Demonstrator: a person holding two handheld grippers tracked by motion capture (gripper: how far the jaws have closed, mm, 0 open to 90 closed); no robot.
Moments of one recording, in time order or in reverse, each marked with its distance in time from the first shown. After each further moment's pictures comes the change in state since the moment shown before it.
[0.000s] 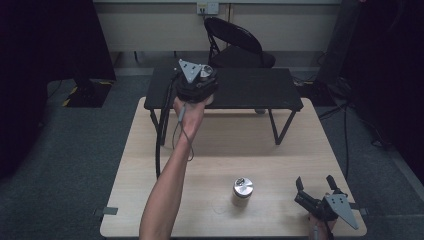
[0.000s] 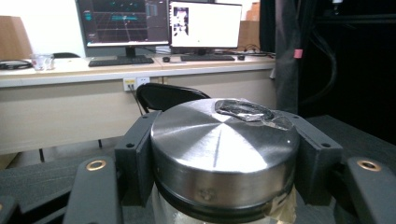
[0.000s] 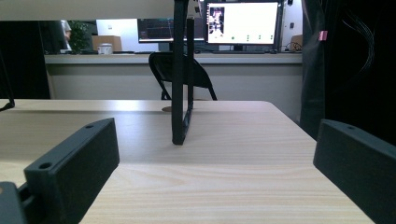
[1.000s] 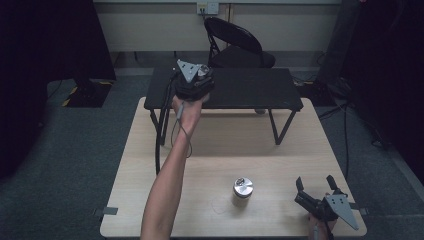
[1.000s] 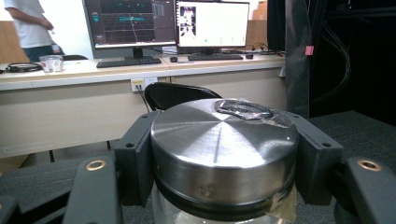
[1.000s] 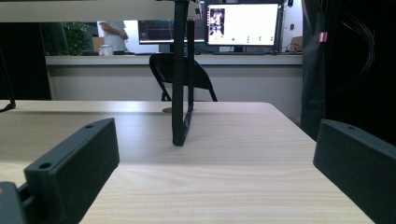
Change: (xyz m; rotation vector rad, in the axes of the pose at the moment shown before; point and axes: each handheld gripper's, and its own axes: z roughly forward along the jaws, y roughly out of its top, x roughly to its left) left arm 0.010 -0.017 0.016 -0.015 0.019 0.023; right arm 0.000 -0.001 0.000 -0.003 0.001 -0.002
